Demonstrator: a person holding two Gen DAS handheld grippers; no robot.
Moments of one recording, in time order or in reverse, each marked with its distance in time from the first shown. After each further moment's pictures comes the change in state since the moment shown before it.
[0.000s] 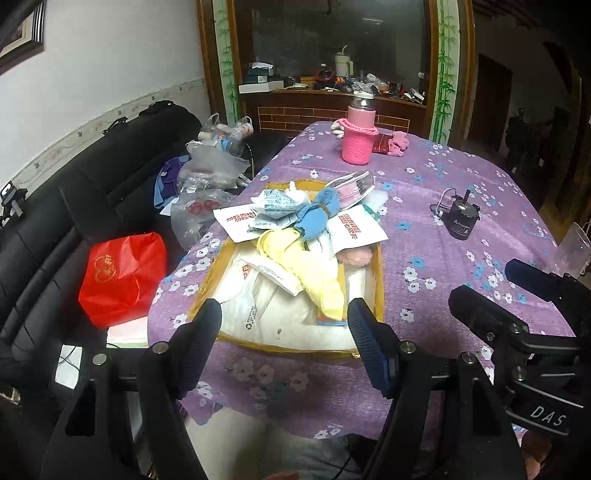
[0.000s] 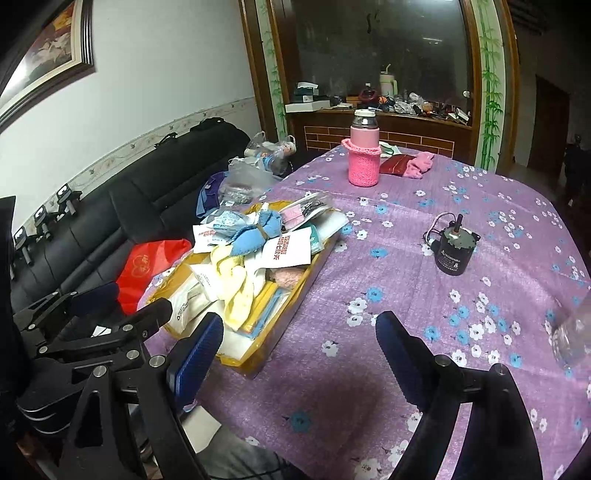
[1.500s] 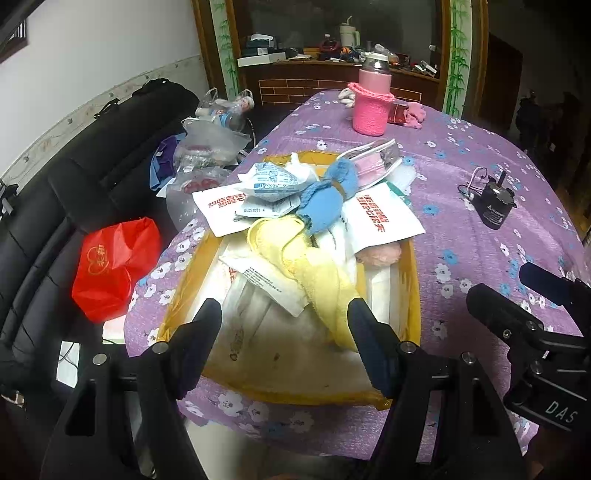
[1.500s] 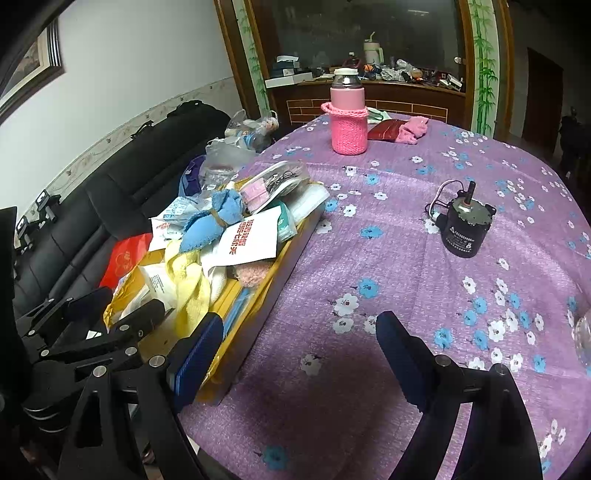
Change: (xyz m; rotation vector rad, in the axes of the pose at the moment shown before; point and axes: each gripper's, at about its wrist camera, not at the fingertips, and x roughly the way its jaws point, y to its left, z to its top) left arm 0.070 -0.007 0.013 0.016 0.104 0.035; right arm 0.086 -0.039 0.017 0.053 0.098 0.001
